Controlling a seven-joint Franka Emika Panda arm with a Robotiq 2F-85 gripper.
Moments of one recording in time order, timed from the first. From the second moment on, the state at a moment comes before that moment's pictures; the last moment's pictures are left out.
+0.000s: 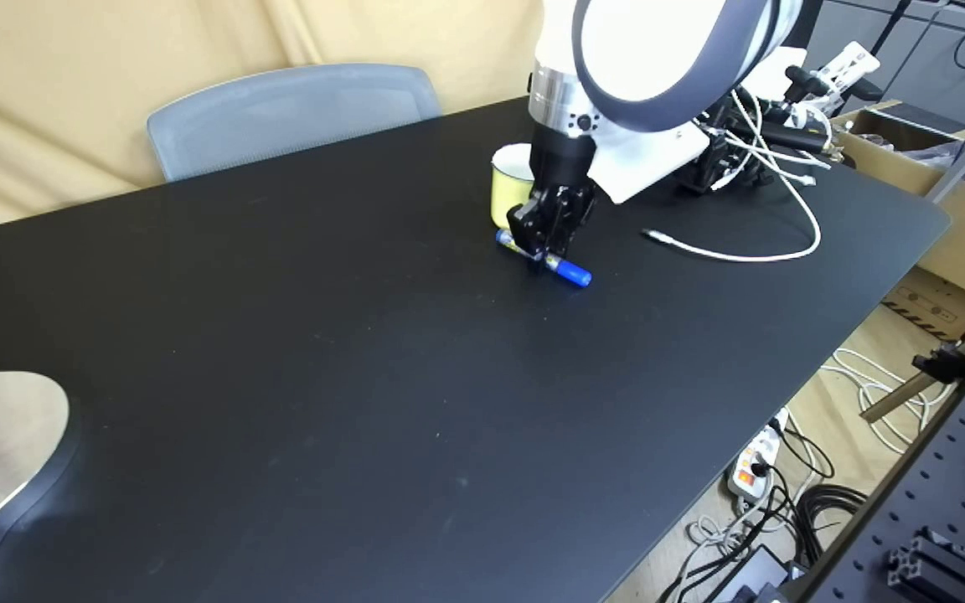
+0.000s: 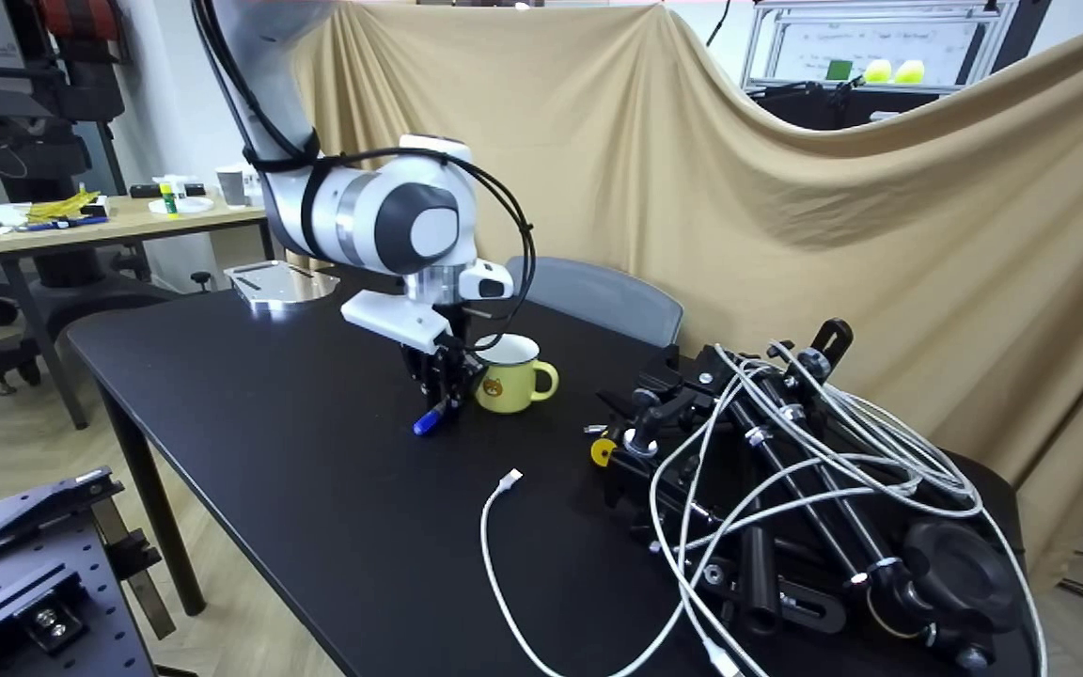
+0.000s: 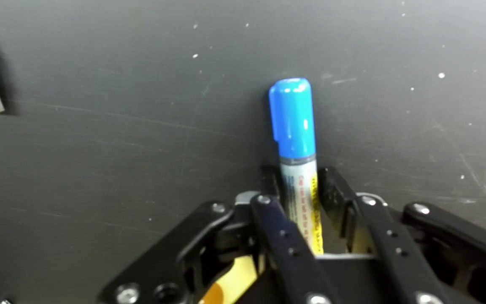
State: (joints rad) arm 0.15 0.51 0.06 -2.22 -0.07 2.75 0.11
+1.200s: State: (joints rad) arm 0.13 0.28 0.11 -2.17 -0.06 2.18 -0.10
